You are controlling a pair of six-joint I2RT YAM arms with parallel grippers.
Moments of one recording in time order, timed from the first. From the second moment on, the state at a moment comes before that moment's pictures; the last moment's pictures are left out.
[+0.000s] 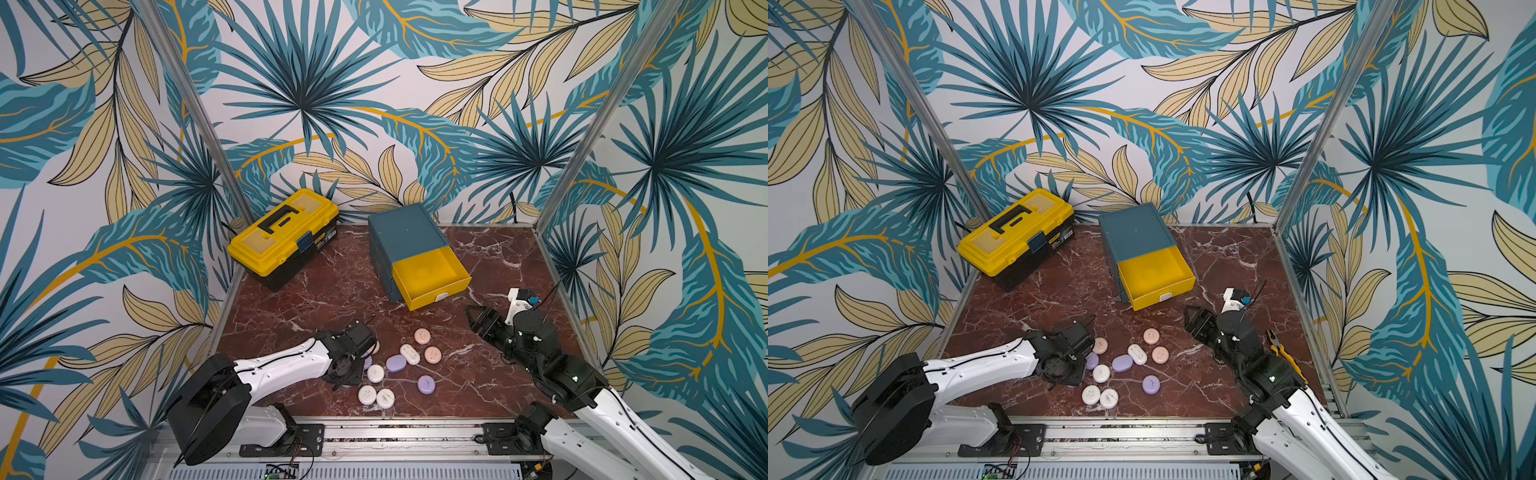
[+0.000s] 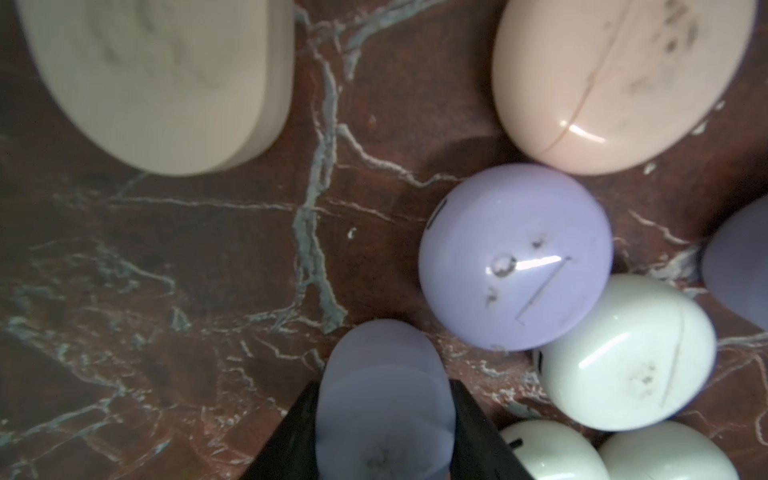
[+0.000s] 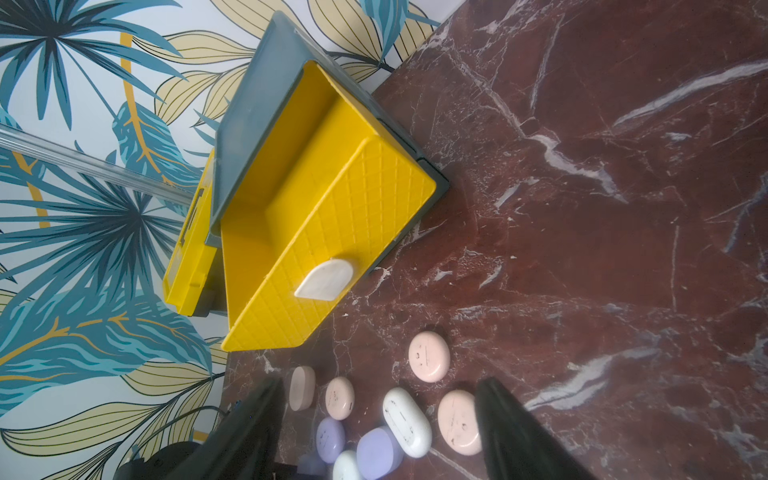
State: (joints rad) left arm -0.82 1.33 0.66 -0.76 -0.04 -0.73; right arm 0.59 0.63 0.66 -0.50 0.21 0.98
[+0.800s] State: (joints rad) left arm -0.83 1.29 1.46 -1.03 -0.16 -0.50; right arm 0.59 0.53 0.66 -0.52 0.22 0.96
